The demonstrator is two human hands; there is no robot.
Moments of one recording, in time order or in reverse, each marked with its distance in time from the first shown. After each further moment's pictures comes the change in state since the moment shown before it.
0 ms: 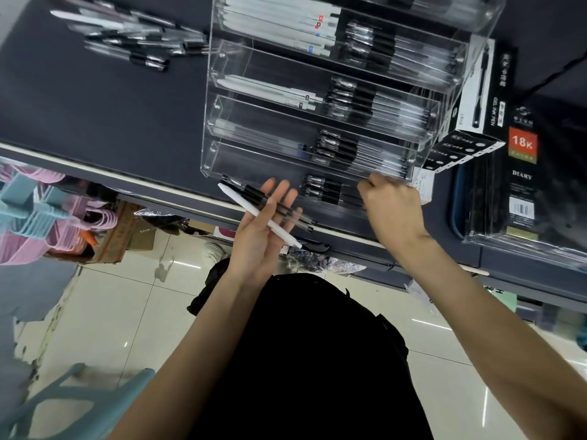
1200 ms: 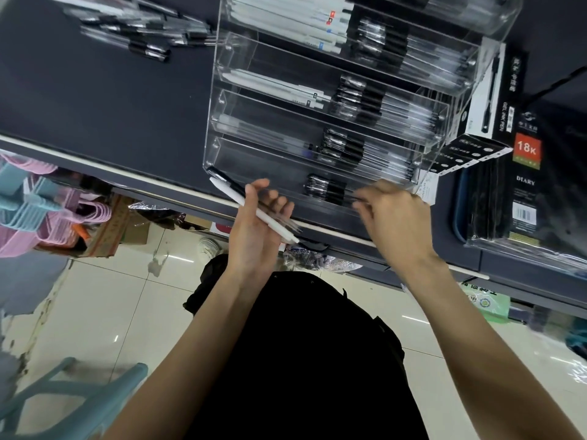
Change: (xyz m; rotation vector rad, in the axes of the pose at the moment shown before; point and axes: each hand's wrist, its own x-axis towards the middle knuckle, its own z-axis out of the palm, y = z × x) left_hand -0.001 0.009 0.007 0.088 0.083 0.093; right_hand -0.013 -0.016 -0.025 0.294 -0.119 0.147
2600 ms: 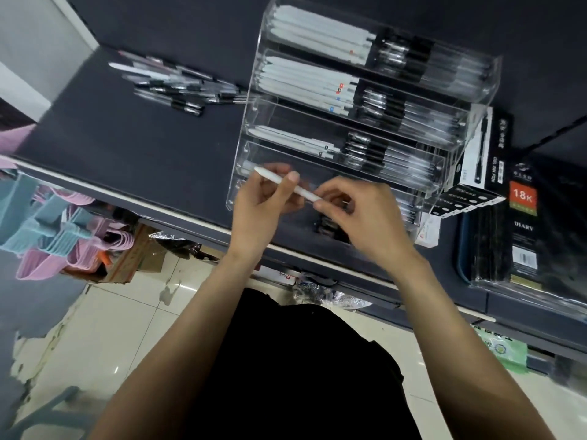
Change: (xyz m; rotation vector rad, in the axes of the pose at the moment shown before) left_hand 0.012 0.064 0.043 0.695 -0.040 0.400; right_hand 0.046 -0.046 -0.046 0.572 0.024 -0.145
